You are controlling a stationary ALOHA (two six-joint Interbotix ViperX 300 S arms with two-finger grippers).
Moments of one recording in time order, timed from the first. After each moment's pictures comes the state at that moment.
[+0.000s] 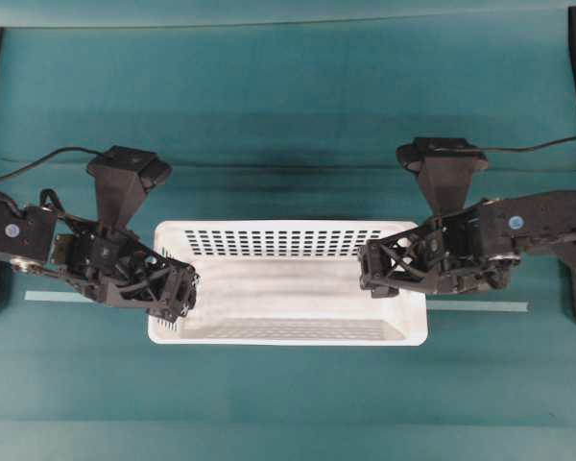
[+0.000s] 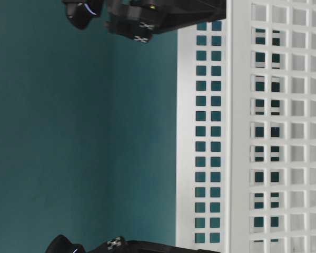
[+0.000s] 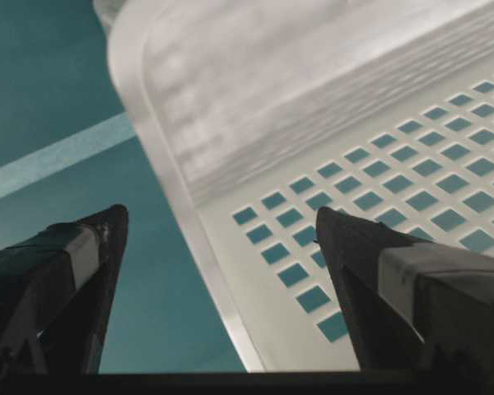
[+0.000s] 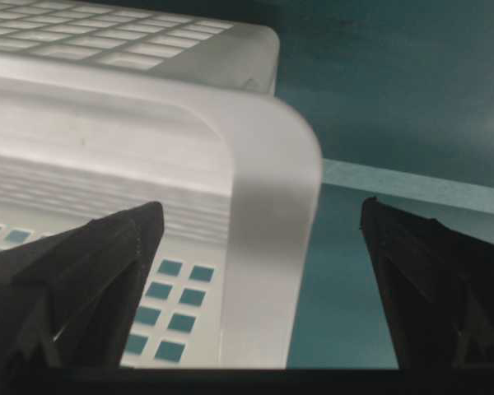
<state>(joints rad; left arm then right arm) -0.09 -0.23 0.72 0.03 0.58 -1.36 0.04 -0.12 0.64 -0.03 0.80 1.54</state>
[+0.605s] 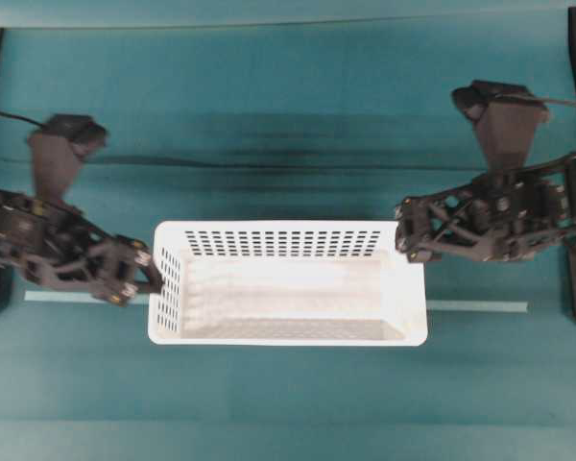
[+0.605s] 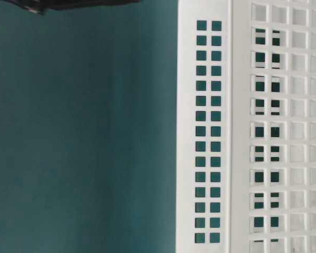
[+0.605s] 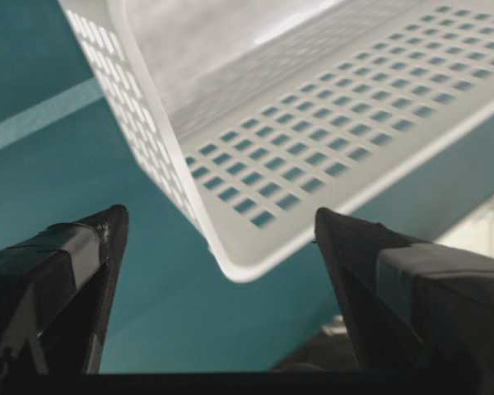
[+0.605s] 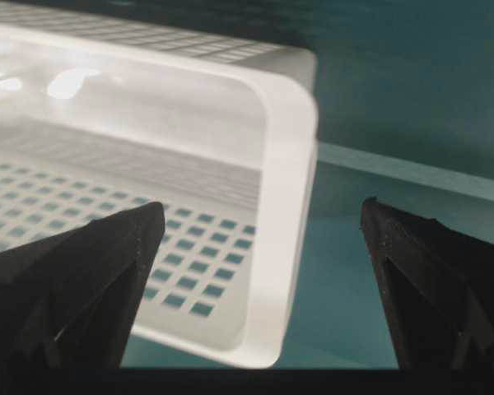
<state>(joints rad) -0.09 -0.54 0.75 0.03 0.66 -1.35 0.02 -0.38 0.59 -0.10 0.92 1.50</state>
